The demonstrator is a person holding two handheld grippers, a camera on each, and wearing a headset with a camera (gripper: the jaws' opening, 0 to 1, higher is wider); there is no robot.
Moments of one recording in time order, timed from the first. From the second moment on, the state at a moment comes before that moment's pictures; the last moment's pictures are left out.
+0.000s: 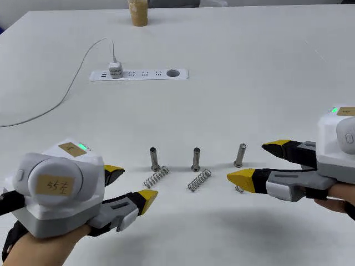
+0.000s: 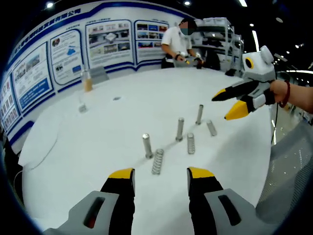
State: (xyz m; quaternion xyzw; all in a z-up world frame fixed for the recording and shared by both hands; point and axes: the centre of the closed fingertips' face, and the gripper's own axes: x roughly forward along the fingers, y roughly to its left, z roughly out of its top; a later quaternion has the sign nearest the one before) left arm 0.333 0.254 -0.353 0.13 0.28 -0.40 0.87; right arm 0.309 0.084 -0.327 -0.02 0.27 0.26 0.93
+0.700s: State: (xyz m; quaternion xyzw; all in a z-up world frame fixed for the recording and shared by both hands) left arm 0.349 0.245 -0.394 0.16 0.29 -0.42 0.84; right arm 0.301 0.084 -0.334 0.01 0.26 0.26 0.93
